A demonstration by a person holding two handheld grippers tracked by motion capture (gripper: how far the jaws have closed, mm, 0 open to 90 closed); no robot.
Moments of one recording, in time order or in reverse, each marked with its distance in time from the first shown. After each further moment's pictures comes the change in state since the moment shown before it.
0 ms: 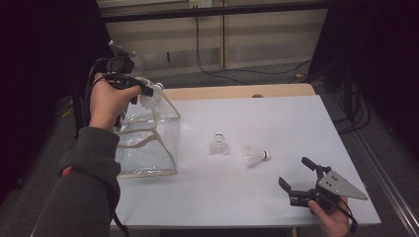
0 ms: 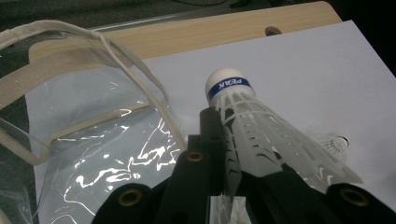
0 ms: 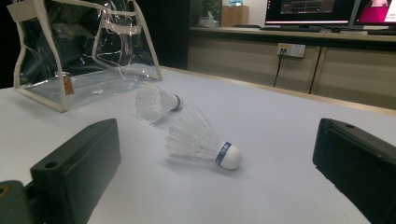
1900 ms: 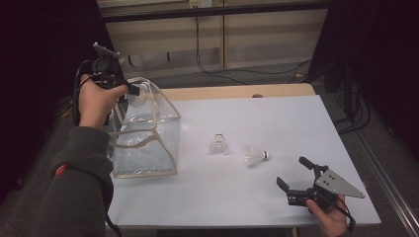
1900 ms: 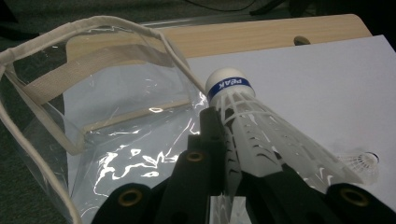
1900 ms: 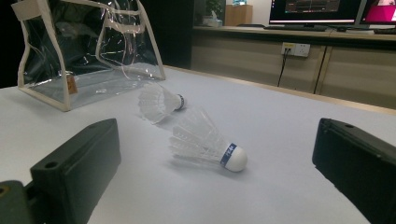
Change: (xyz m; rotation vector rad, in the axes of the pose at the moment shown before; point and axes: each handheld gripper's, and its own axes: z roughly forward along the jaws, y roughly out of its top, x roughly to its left) left arm 0.038 -0.004 0.000 -0.011 0.057 -0.060; right arm 0.001 0.000 0.005 -0.001 0.013 0.000
